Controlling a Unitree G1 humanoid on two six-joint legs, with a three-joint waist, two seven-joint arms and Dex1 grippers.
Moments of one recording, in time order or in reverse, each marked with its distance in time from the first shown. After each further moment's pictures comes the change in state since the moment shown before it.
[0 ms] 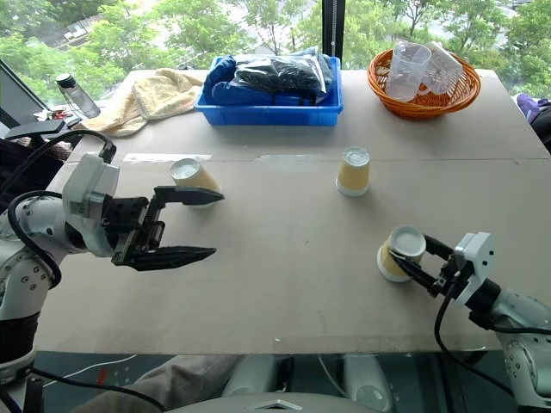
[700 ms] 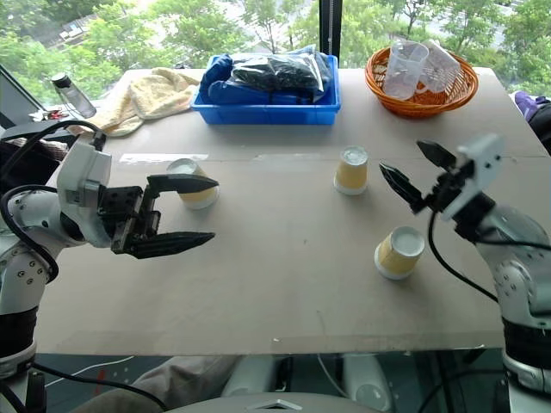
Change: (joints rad) left arm -0.033 -0.007 0.019 0.029 0.011 -0.002 0.056; right arm -0.507 -0.036 0.028 -0.035 0.078 0.314 -0.337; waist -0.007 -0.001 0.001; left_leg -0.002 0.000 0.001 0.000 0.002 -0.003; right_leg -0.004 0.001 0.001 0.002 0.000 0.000
